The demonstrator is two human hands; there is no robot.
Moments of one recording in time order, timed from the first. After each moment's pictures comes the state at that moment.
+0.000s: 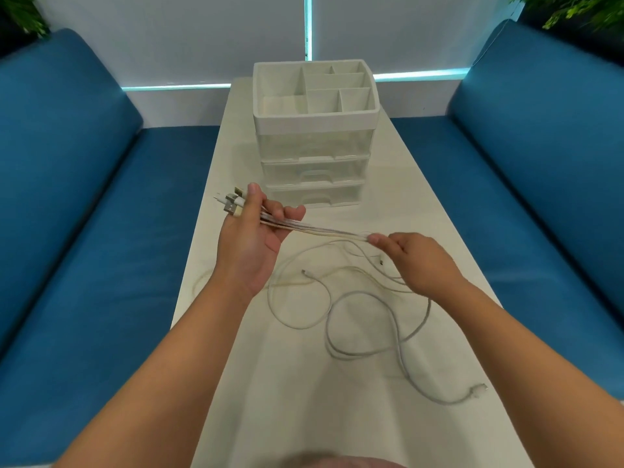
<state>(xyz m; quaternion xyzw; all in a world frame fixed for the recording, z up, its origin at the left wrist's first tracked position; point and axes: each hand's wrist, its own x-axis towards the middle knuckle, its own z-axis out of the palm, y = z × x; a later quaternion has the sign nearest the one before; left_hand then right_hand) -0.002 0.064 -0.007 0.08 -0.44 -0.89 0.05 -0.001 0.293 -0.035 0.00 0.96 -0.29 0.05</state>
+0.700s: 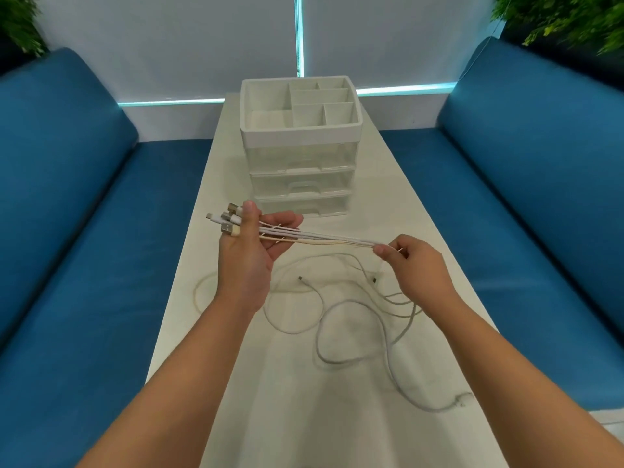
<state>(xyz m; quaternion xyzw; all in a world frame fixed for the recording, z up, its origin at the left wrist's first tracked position) 0.007 0.088 -0.012 0.09 -0.50 -0.85 0.09 0.005 0.307 -0.039 0.10 0.90 -0.43 -0.02</state>
